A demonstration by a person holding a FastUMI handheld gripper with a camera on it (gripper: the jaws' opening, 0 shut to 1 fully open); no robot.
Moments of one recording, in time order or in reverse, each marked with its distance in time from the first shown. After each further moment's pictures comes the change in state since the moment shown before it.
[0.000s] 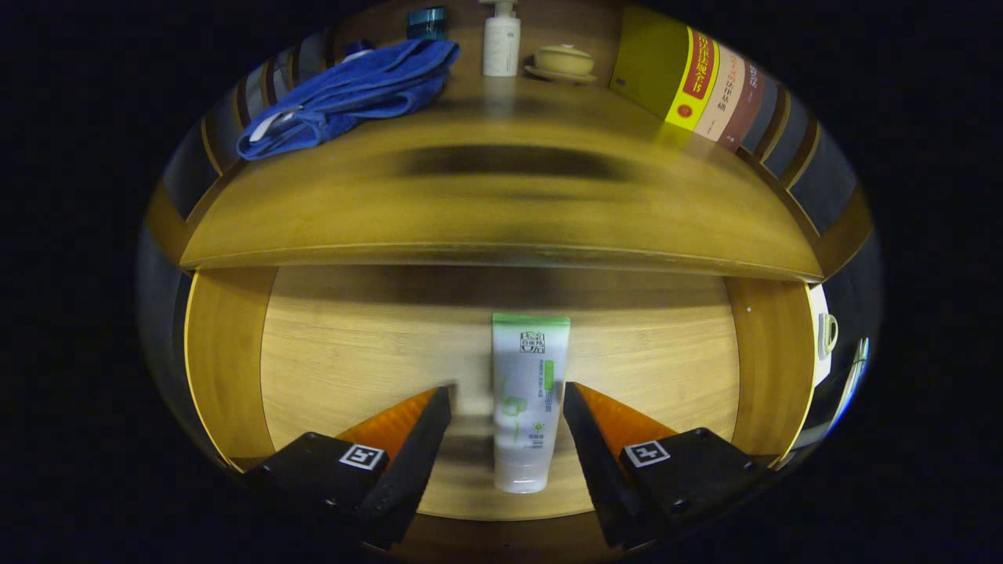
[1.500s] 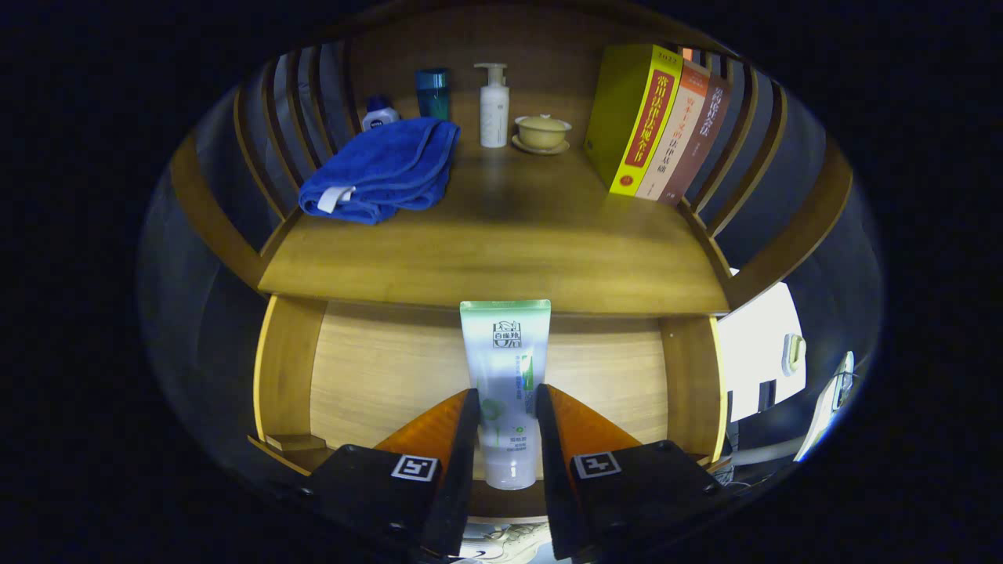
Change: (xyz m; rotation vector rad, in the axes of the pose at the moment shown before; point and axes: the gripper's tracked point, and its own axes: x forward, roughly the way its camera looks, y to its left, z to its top) arm -0.153 -0.037 0.070 -0.027 -0.155 0.017
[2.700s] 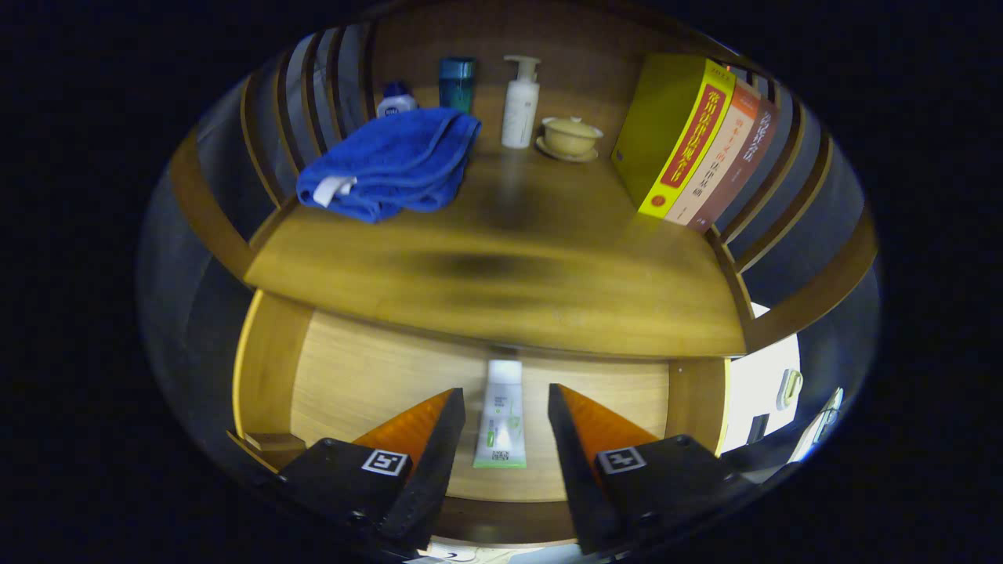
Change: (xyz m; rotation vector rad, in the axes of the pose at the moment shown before) arm 0.054 0.001 -0.018 -0.125 0.051 0.020
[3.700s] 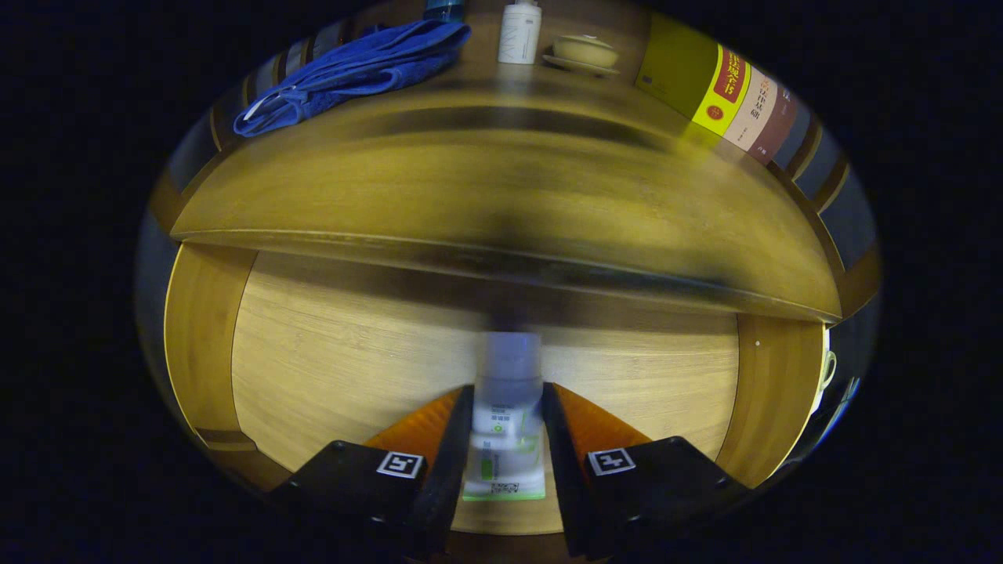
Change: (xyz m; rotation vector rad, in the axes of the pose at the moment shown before) arm 0.090 0.004 -0.065 0.042 0.119 0.016
